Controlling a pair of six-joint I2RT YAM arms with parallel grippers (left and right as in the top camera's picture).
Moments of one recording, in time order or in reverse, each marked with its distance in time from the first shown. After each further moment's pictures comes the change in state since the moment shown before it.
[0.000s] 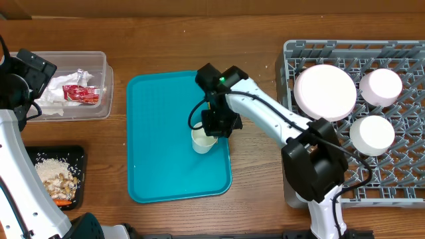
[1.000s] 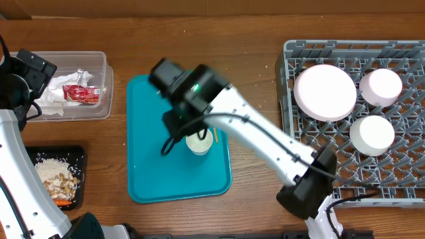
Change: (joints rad) left arm 0.000 0.000 0.000 0.000 0.000 0.000; right arm 0.237 -0.016 0.480 -0.249 0.153 -0.080
